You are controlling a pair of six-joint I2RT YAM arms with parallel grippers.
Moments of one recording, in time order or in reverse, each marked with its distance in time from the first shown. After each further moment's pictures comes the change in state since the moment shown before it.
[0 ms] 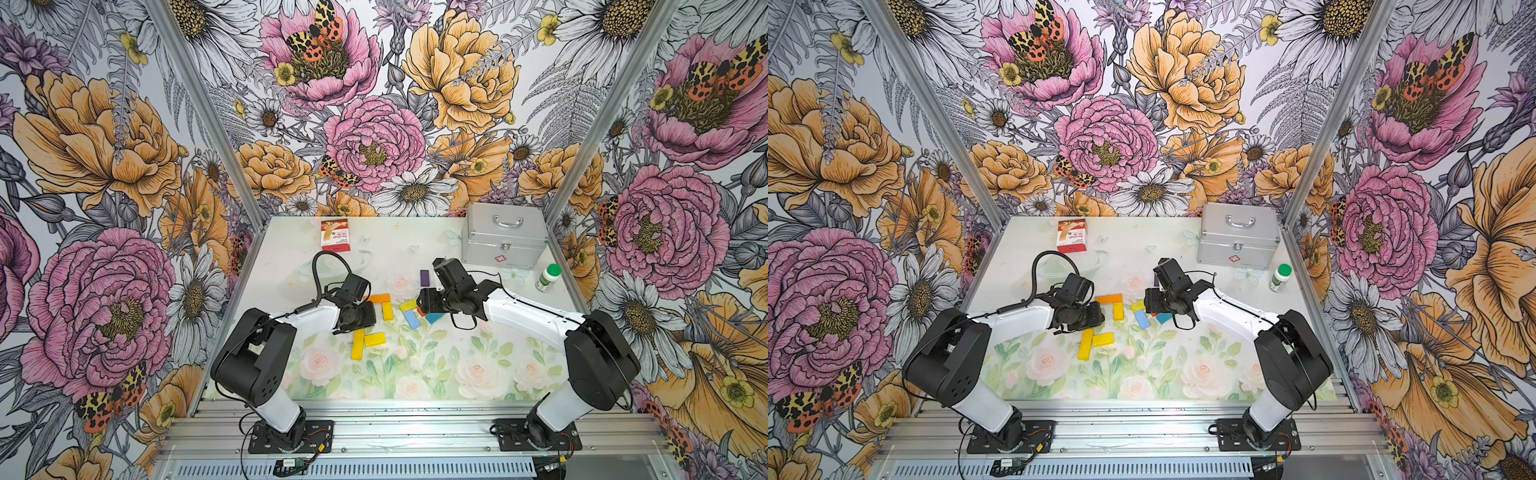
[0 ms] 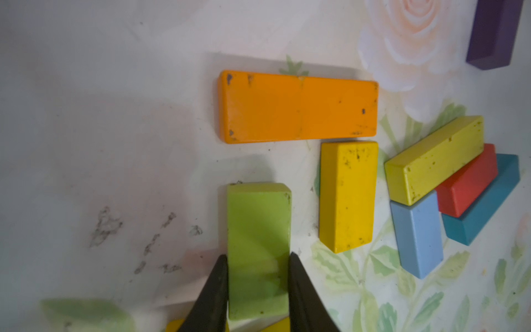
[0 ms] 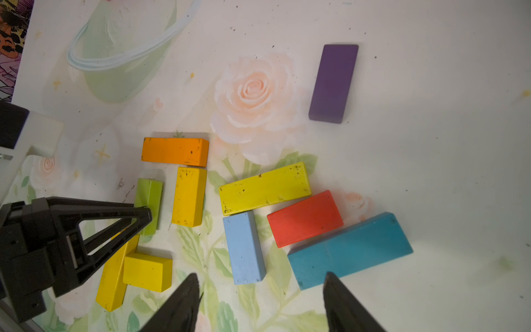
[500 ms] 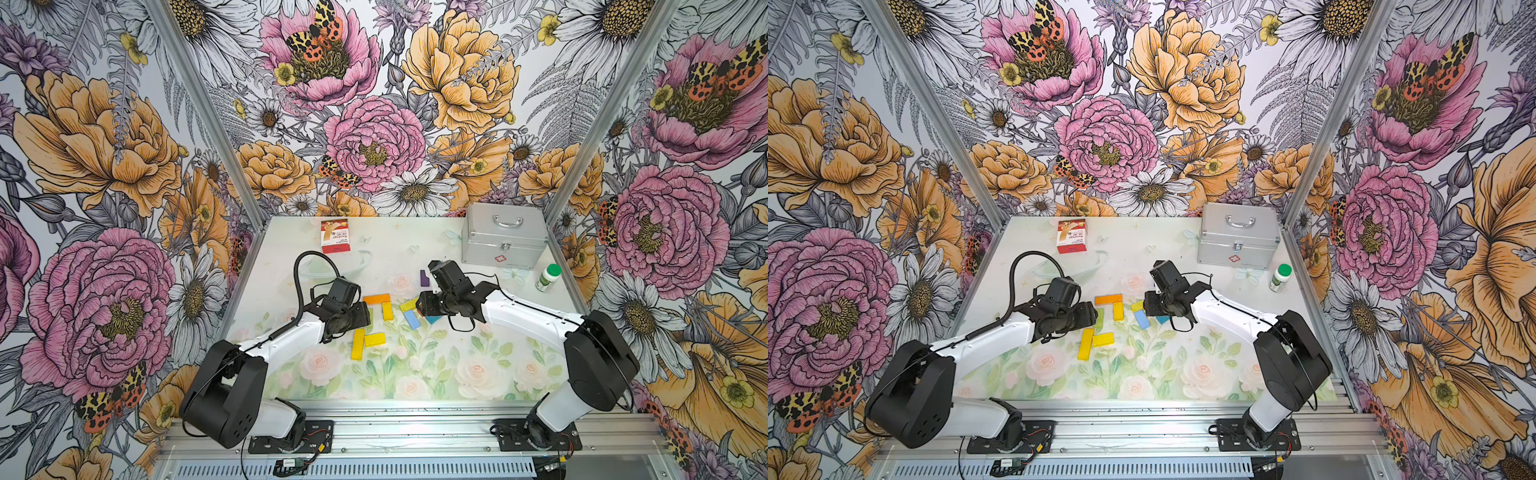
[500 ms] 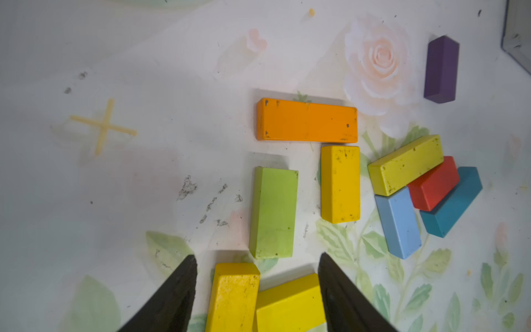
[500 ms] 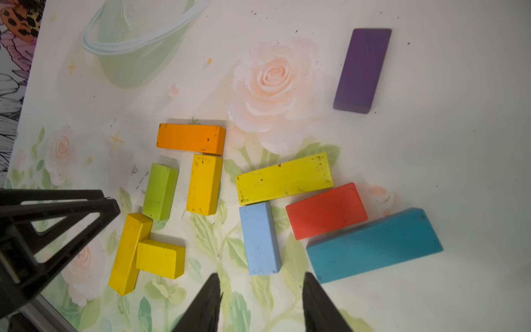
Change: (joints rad) left arm 0.021 -0.294 -0.139 0.008 -0.100 -0.013; right arm 0.059 0.002 0.005 -0.001 -0.028 0.008
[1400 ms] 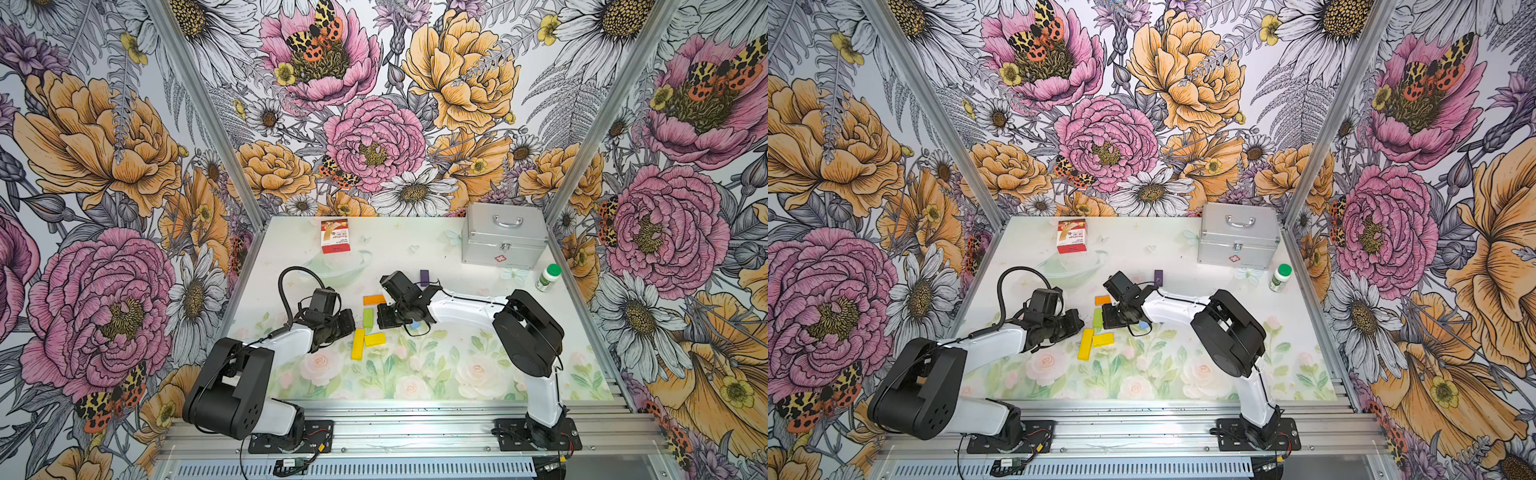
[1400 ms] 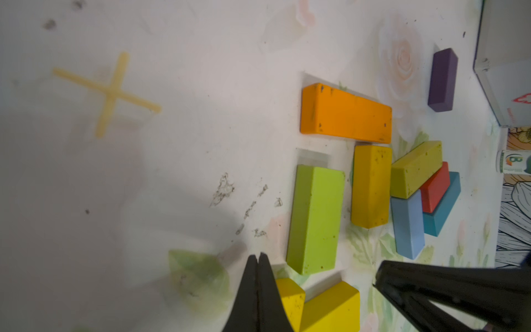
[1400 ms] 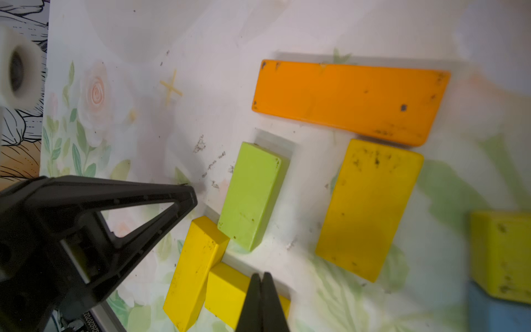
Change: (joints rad) left arm 0.162 0.094 -0.166 0.268 0.246 0.014; right arm 0.161 0.406 0.287 0.064 -0.148 0.103
